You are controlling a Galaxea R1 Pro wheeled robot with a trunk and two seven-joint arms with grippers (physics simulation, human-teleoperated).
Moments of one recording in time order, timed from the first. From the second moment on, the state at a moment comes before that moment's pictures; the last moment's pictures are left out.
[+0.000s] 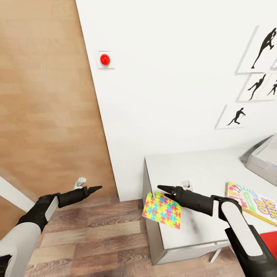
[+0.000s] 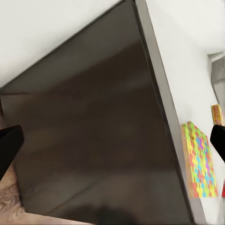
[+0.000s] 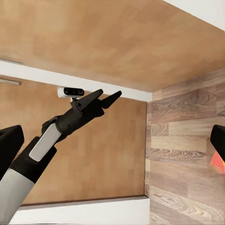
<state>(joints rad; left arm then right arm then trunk) -0.79 0.23 0.22 -0.51 0.17 0.54 -1.02 -0.38 -0.19 0.06 -1.60 -1.27 1.05 0.05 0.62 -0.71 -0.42</state>
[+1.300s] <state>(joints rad) -0.79 0.21 0.23 -0.51 0.18 0.65 -1.02 -0.38 -0.19 0.06 -1.60 -1.27 1.05 0.13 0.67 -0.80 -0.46</state>
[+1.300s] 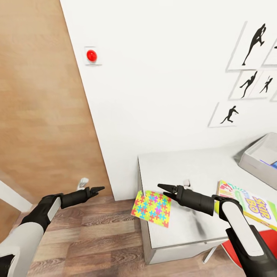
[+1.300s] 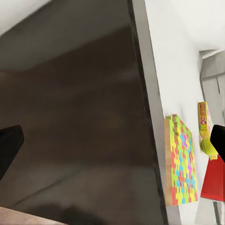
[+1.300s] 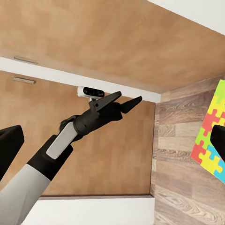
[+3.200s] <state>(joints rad) -0.78 0.05 0.26 -0.40 0.18 0.64 -1.20 -0.38 -0.19 0.00 -1.60 -1.26 1.05 0.35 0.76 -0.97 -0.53</state>
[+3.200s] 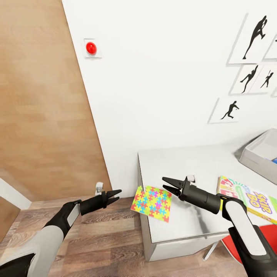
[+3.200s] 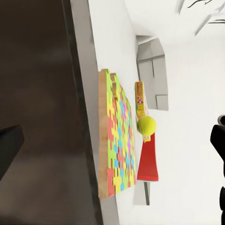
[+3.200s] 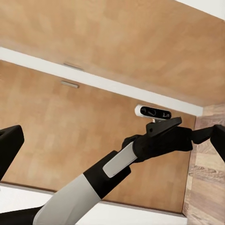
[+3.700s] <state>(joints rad) -0.78 0.05 0.27 -0.39 0.18 0.64 -1.20 -0.38 -0.18 0.01 -1.60 -1.26 1.05 0.35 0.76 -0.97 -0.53</state>
